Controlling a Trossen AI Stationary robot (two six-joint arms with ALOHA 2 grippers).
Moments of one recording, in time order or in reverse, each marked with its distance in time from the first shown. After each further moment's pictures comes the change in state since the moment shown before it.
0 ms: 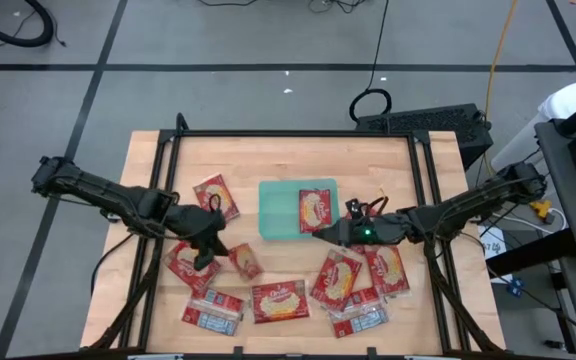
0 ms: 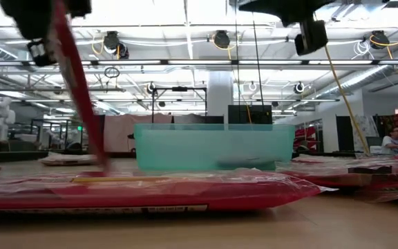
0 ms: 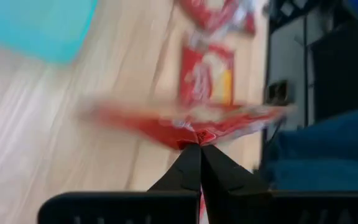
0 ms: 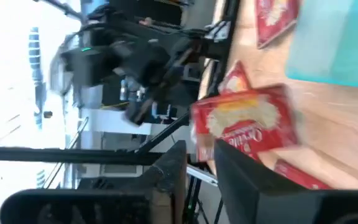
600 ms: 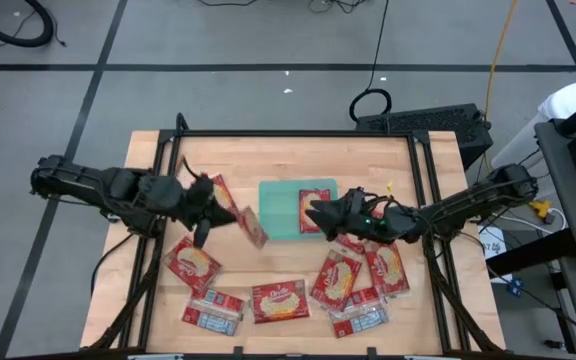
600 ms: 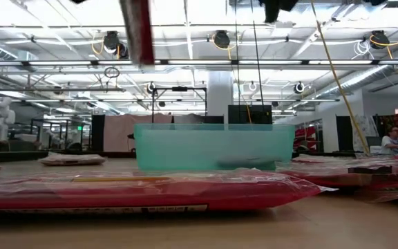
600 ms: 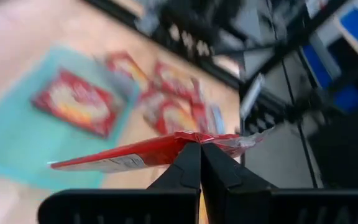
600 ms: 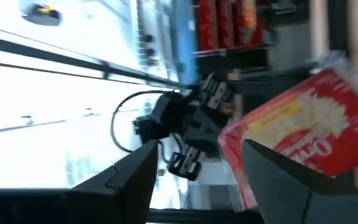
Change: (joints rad) left arm 0.032 -0.009 0.346 -0.036 -0.298 0.080; right arm -0.012 0.113 0.024 0.538 0.224 0.106
